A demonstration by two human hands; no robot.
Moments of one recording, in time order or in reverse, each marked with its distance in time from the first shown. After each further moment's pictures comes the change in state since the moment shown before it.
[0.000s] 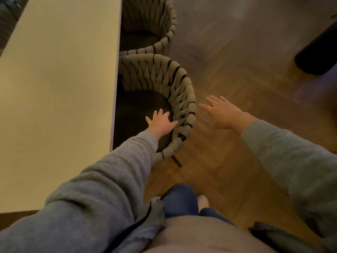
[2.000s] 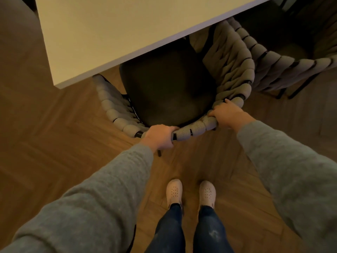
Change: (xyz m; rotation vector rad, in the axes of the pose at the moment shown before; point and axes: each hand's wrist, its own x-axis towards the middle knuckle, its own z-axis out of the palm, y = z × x) left_hand 0.120 0.123 0.083 -0.387 0.233 -0.768; right_hand 0.330 0.065 -0.016 -0.815 0.041 -1.118
